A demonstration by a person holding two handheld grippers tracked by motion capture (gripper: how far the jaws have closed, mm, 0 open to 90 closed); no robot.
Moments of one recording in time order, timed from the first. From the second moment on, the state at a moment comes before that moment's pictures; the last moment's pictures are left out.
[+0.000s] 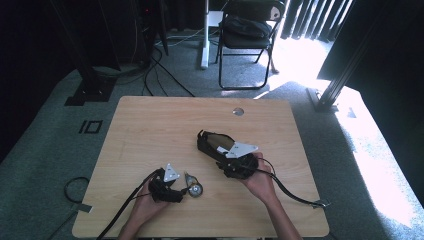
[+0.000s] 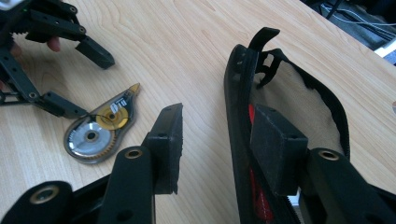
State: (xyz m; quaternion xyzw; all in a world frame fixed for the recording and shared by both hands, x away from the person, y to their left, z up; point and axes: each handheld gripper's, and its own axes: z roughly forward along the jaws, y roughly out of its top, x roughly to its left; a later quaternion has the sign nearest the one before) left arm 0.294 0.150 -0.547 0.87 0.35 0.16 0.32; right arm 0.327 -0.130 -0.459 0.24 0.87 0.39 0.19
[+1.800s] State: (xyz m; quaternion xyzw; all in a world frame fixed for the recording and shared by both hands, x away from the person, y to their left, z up) left arm 0.317 0.138 -0.548 0.86 0.36 0.20 0.31; right arm 0.304 -0.081 -0.482 0.24 0.87 0.39 0.16
